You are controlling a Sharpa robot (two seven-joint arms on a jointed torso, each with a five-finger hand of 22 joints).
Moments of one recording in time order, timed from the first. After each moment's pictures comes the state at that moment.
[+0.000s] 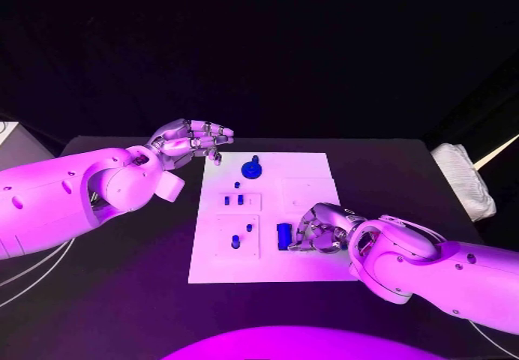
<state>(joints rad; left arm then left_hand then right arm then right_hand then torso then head) 1.23 -0.96 -0.05 1.51 -0.13 -0.03 0.29 1.35 -0.19 0.51 0.04 0.31 0.79 0.20 0.33 0.31 0.76 0.16 0.57 0.18 0.99 0.08 1.15 0.46 0.18 0.88 0.17 0.94 0.73 1.08 -0.86 -0.18 1.81 -1.36 -0.38 -0.42 1.36 -0.01 -0.08 0.29 0.09 1.06 0.06 0.42 0.48 1.46 -0.02 1.39 1.32 1.47 -0.08 1.55 1.31 0.01 1.47 0.03 1.55 1.31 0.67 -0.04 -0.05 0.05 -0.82</state>
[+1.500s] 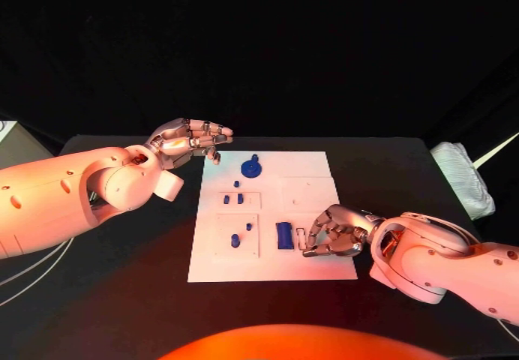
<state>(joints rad) 1.23 -0.96 -0.05 1.51 -0.13 -0.03 0.29 1.35 -0.18 0.52 0.04 0.31 0.79 0.20 0.33 0.31 0.75 0.16 0.58 0.18 0.99 0.08 1.15 0.46 0.18 0.88 0.17 0.94 0.73 1.11 -1.00 -0.18 1.87 -1.26 -0.28 -0.31 1.36 -0.08 -0.06 0.29 0.10 1.00 0.09 0.37 0.45 1.47 0.00 1.36 1.31 1.47 -0.07 1.55 1.31 0.01 1.47 0.04 1.52 1.31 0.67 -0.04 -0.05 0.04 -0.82</state>
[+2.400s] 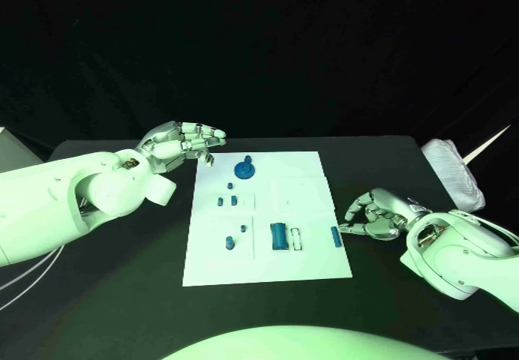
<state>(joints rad) 1.23 -0.97 -0.05 1.52 -0.13 -0.03 0.29 1.35 -0.18 0.52 0.04 0.31 0.79 0.20 0.33 0.31 0.75 0.16 0.58 0.18 0.99 0.08 1.16 0.46 0.18 0.88 0.17 0.94 0.73 1.11 -1.15 -0.19 1.85 -1.34 -0.49 -0.35 1.31 -0.10 -0.03 0.29 0.14 1.01 0.09 0.34 0.43 1.47 0.01 1.31 1.30 1.47 -0.06 1.54 1.31 0.01 1.47 0.05 1.48 1.31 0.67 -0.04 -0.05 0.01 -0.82</state>
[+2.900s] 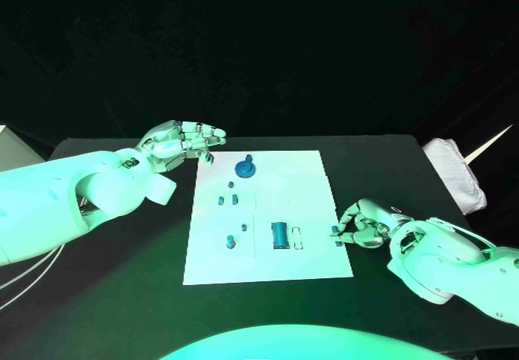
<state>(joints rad) 1.23 -0.97 -0.05 1.52 -0.13 -0.03 0.29 1.35 -0.18 0.52 0.04 0.31 0.79 0.20 0.33 0.31 0.75 0.16 0.58 0.18 0.99 0.08 1.16 0.46 0.18 0.88 0.17 0.94 0.73 1.06 -1.07 -0.19 1.80 -1.41 -0.48 -0.45 1.29 -0.11 -0.01 0.29 0.13 1.04 0.08 0.36 0.44 1.47 0.01 1.32 1.31 1.47 -0.06 1.54 1.31 0.01 1.47 0.05 1.49 1.31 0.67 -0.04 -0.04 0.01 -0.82</state>
